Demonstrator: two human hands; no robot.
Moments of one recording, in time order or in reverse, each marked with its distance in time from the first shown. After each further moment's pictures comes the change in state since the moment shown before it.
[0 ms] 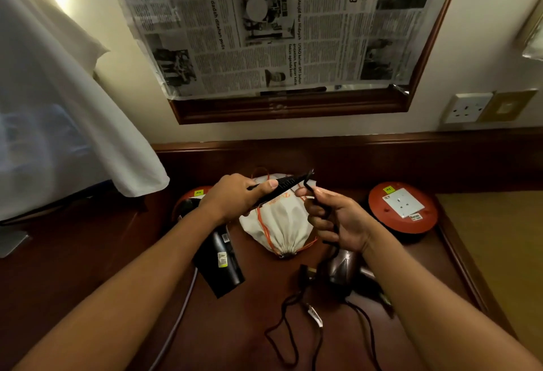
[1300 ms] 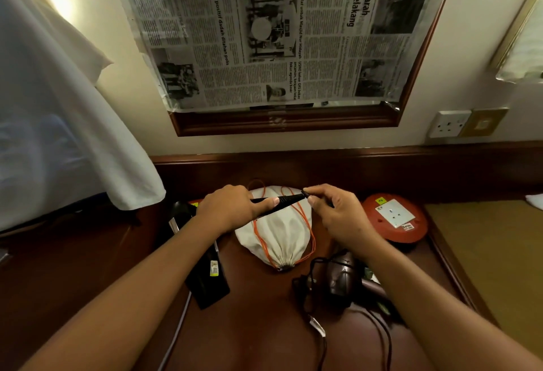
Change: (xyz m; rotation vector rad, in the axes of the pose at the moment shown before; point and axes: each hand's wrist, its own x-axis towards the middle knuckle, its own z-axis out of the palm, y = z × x) left_hand 0.001 -0.003 -0.012 0.402 -0.113 -0.119; right_hand -0.008 -0.005 0.040 -0.980 0.507 -0.487
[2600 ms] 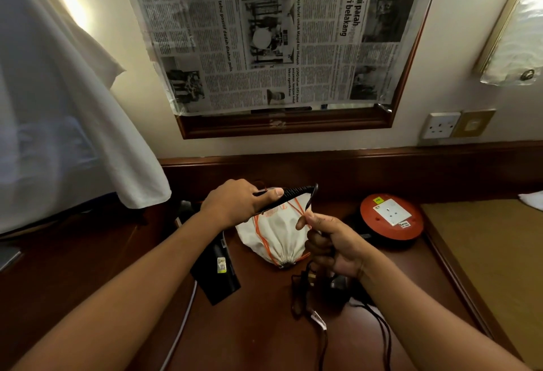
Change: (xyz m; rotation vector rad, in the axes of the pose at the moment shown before) left_hand -0.033 0.007 -0.015 -0.197 0.090 0.147; right_hand -0.037 0.023 0.014 0.828 -0.424 0.426
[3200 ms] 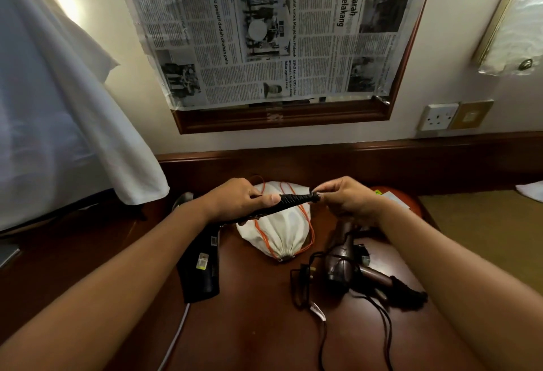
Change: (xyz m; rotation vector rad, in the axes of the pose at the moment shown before) left_hand 0.000 -0.009 -0.003 -0.285 -0.219 0.193; right_hand 0.009 -0.063 -0.026 -0.628 0.102 -0.034
